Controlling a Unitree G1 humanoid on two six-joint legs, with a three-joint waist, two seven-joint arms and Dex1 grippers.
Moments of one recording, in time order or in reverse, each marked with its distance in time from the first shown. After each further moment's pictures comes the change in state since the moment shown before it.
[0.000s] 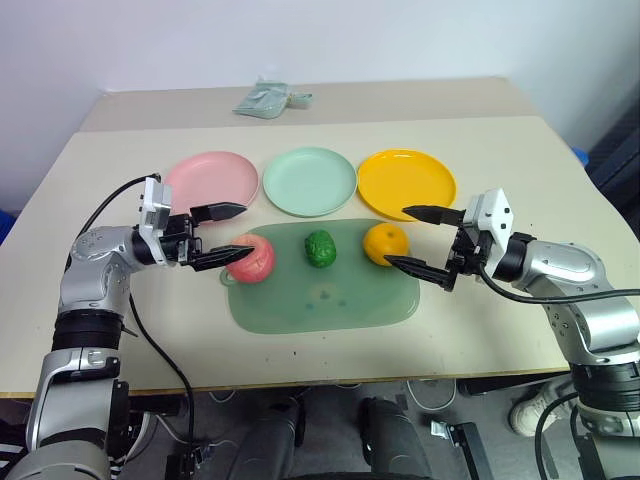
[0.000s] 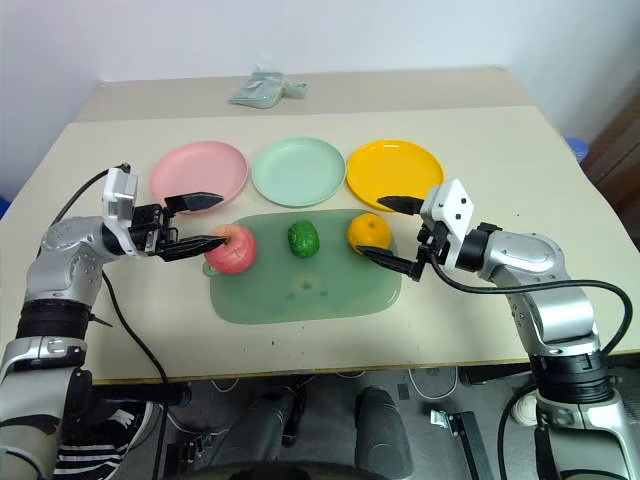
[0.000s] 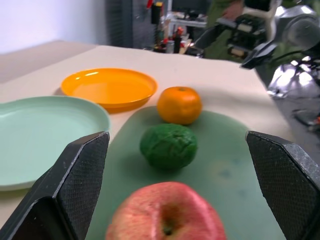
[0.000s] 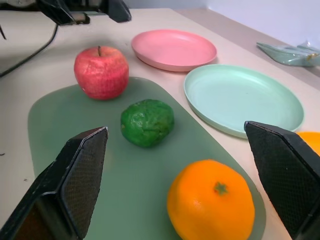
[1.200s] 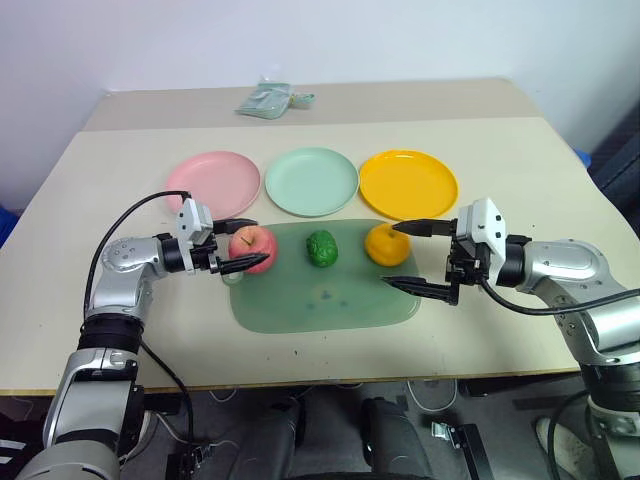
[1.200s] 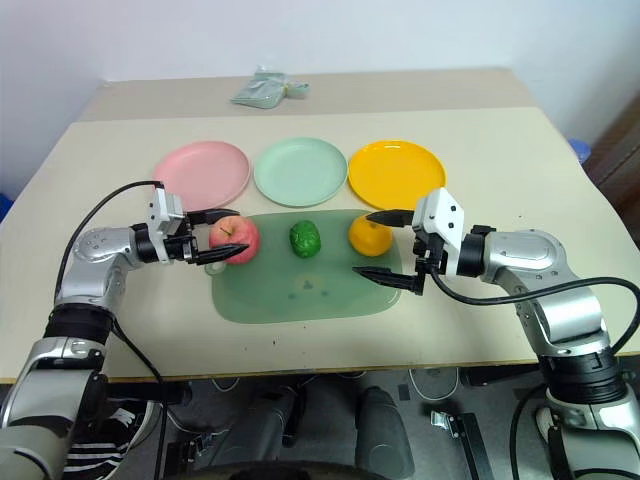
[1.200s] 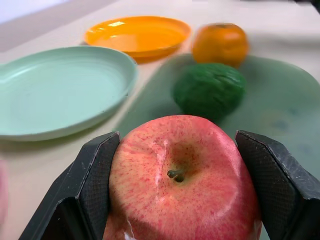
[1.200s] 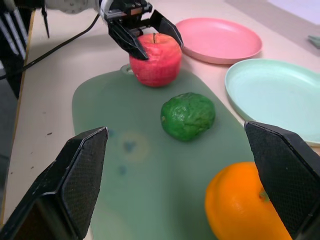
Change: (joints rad) left arm -0.034 -0.077 -0.061 0.159 0.164 -0.194 0.214; right arm -0.015 -0.063 0.040 -0.044 0.008 0.047 0.067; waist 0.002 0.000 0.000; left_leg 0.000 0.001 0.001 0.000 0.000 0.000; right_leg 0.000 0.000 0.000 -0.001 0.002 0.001
